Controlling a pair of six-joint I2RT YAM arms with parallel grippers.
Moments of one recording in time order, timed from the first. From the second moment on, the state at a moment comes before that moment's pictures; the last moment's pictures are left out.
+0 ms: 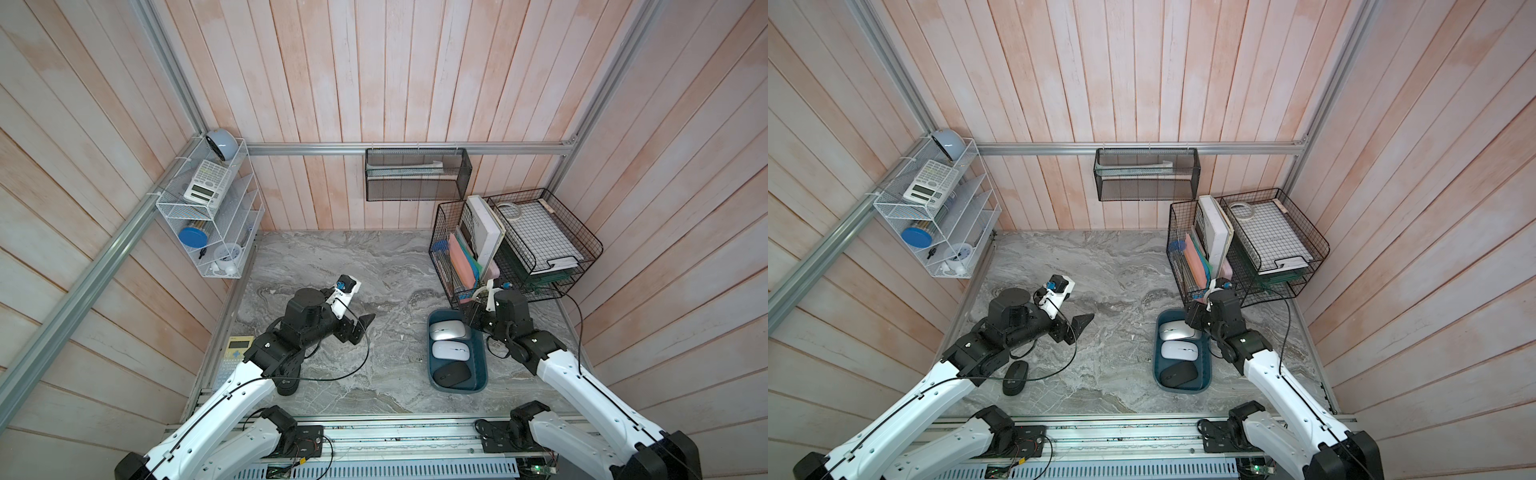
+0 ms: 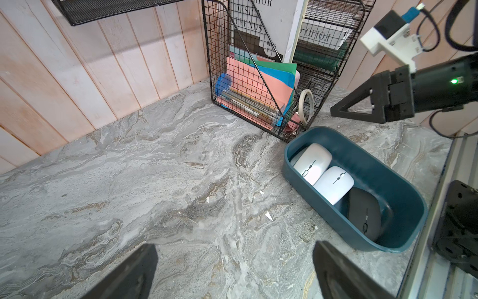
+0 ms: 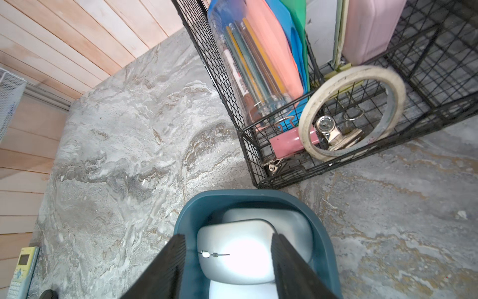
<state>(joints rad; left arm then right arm) -0.57 0.89 0.81 -0.38 0.15 0.07 0.37 0.94 0.61 -0.31 0.00 0.60</state>
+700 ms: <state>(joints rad) -0.46 0.96 0.96 -0.69 -0.41 -0.46 0.37 0.71 0.54 -0.29 0.02 0.53</state>
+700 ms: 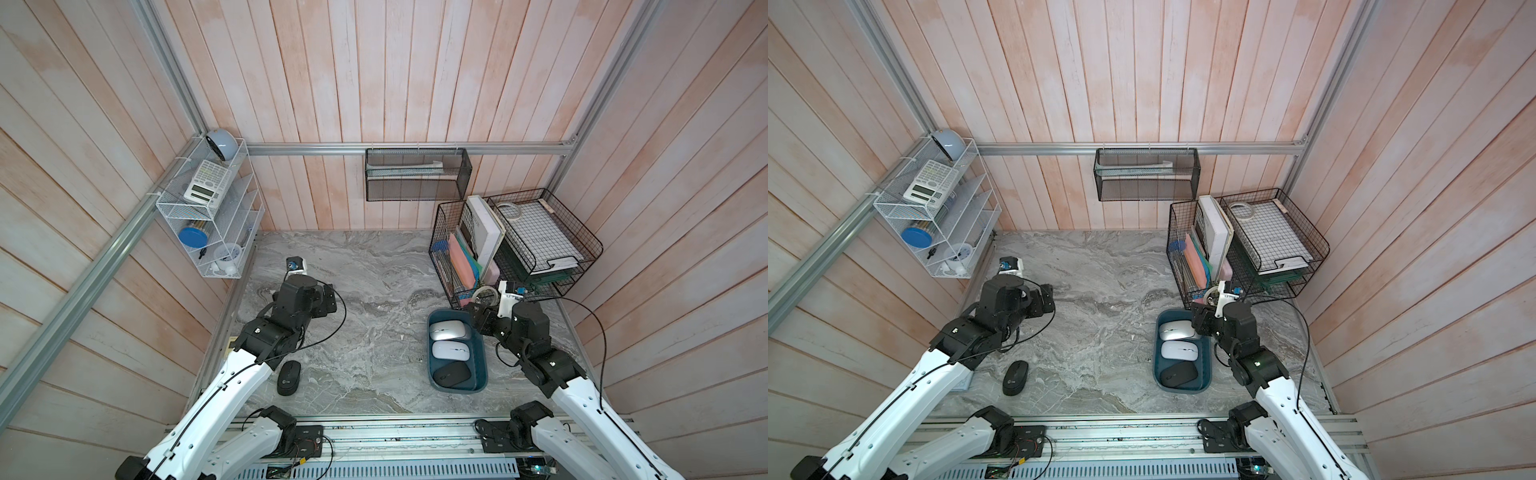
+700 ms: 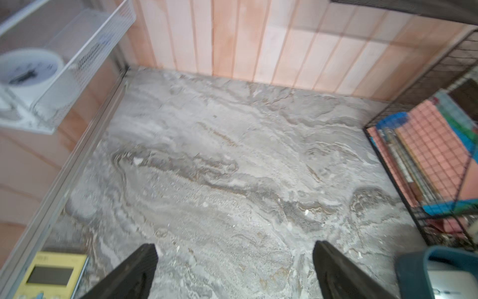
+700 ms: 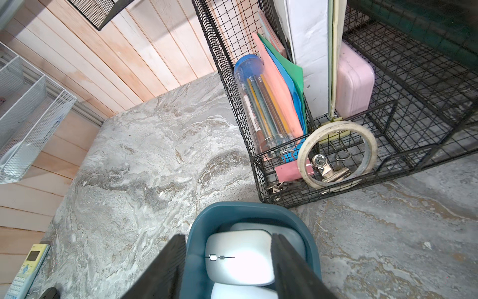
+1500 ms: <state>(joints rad) -0.32 0.87 0.48 -0.83 -0.49 -1.11 0.37 0.66 0.49 -0.28 0.00 0.55</state>
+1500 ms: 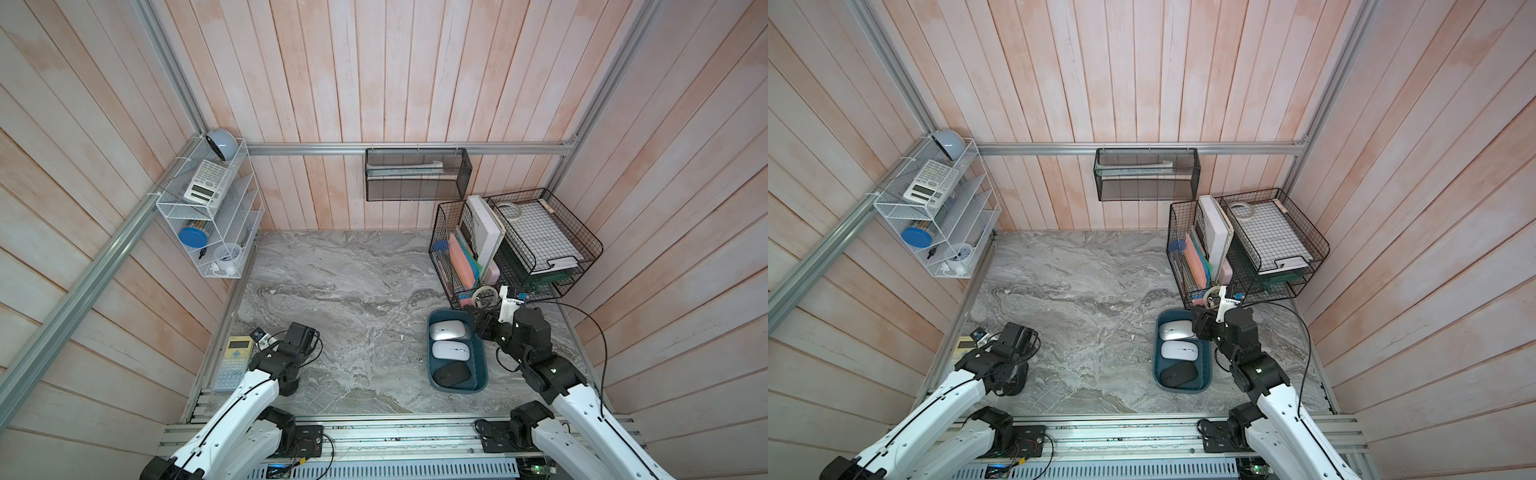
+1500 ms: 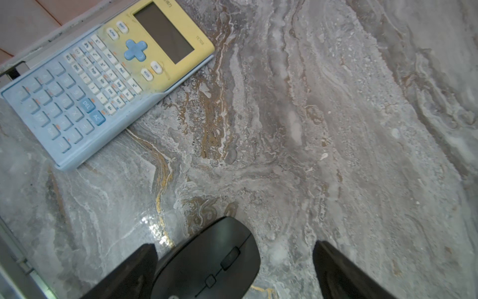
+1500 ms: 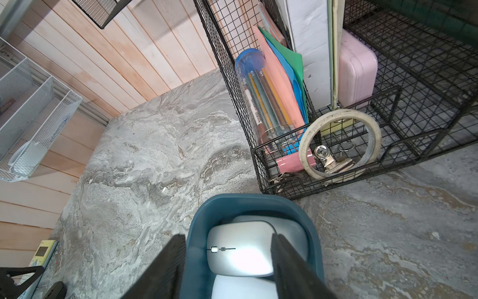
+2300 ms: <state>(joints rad) -0.28 0.97 0.39 -0.56 -0.13 -0.99 0.37 0.69 0.49 -0.25 0.00 0.56</state>
